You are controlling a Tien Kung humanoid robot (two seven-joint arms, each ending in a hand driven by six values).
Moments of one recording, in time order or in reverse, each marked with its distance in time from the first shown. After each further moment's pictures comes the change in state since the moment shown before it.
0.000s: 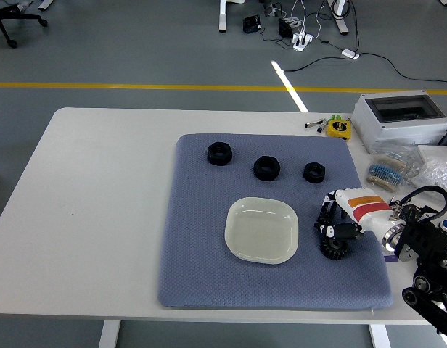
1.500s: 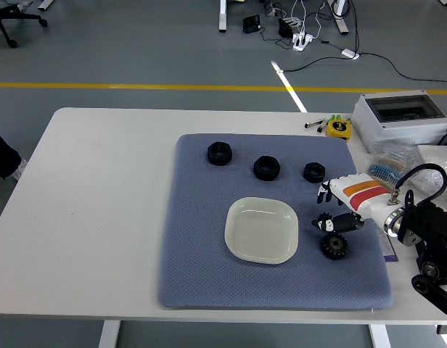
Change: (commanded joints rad) left arm 0.006 0.005 -0.004 0.001 0.005 -0.002 0.001; right arm 0.090 -0.090 -0.041 0.131 -0.064 0.174 -0.012
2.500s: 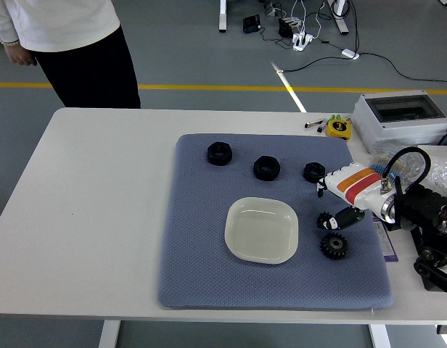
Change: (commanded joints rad) left arm -0.009 0.000 0.006 -0.001 -0.010 0.002 -0.002; right arm 0.184 -0.027 -0.201 -0.079 -0.069 0.001 0.029
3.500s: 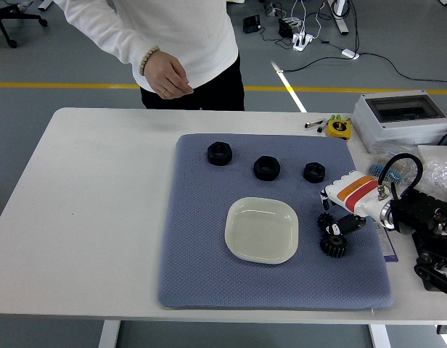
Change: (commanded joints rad) left arm 0.000 0.000 0.000 -0.001 -0.001 -0.002 0.000; right arm 0.017 0.002 -0.059 -0.038 0.010 -0.001 0.015
